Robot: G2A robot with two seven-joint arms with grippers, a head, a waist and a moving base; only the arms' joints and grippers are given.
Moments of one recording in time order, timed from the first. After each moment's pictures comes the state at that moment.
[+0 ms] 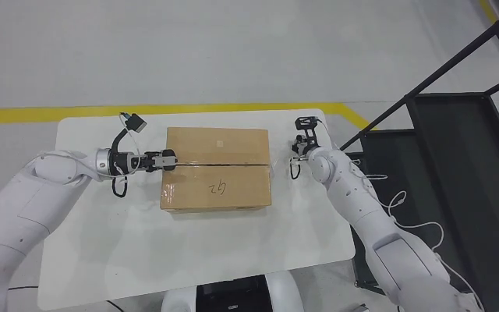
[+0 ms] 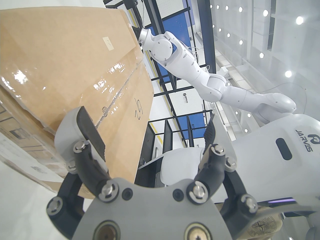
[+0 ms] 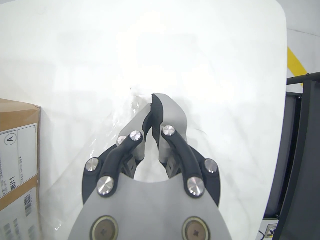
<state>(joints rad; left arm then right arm) 0.63 -0.80 -0.58 -1.10 -0.69 -0.69 -1.13 -0.86 -1.28 1.08 -0.77 -0.93 -0.02 0.30</state>
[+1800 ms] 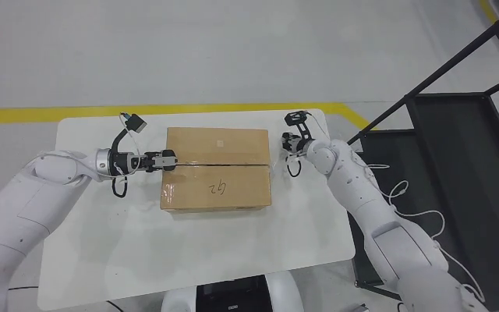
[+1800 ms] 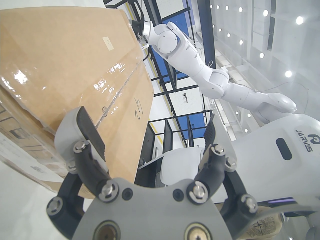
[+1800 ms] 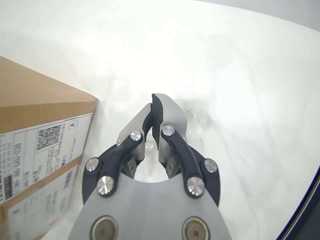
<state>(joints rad) 0.63 -0.80 -0.58 -1.10 -0.69 -0.69 -1.13 -0.75 -1.30 1.04 -0.63 -0.87 -0.32 0.37</state>
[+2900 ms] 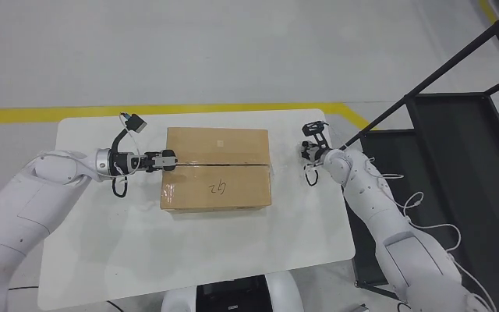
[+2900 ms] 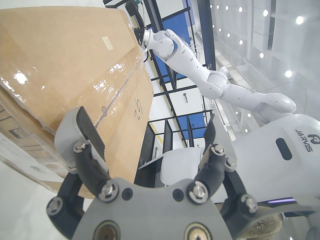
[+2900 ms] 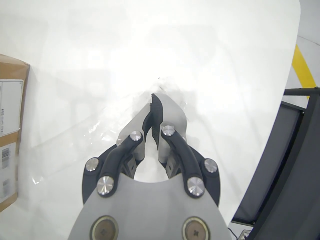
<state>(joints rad) 0.63 -0.80 -0.58 -1.10 -0.69 -0.69 -1.13 -0.87 -1.21 1.14 -0.71 -1.02 -0.32 0.35</state>
